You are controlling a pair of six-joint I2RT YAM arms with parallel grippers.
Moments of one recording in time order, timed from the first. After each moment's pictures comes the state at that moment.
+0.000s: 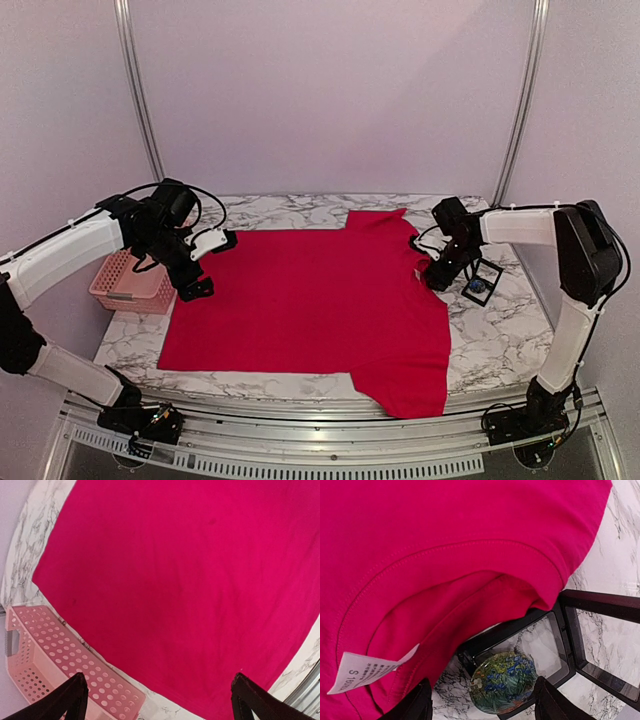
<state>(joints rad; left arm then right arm) -0.46 1.34 1.13 -0.93 -0.06 0.62 0.38 1.86 1.23 -0.56 0.09 -0.40</state>
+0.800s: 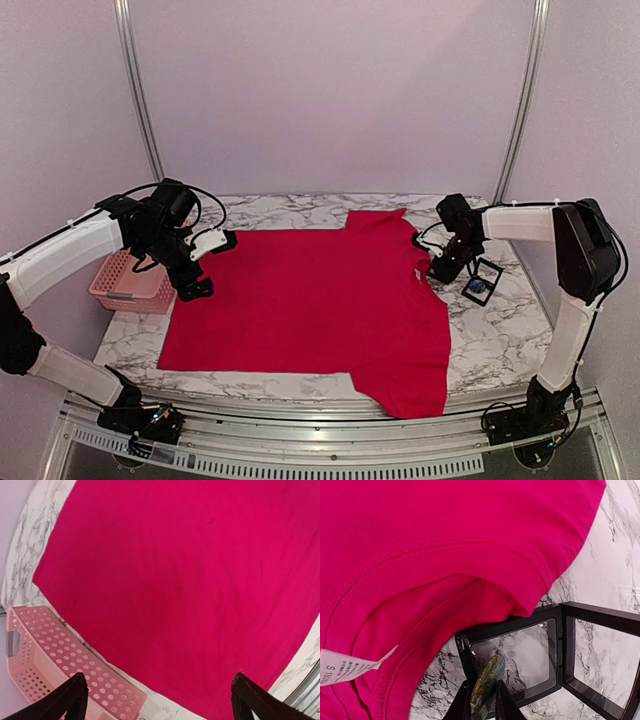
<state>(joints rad) -0.46 1.33 1.13 -0.93 -0.06 0.63 0.34 1.89 1.27 -0.58 0.06 -0.47</state>
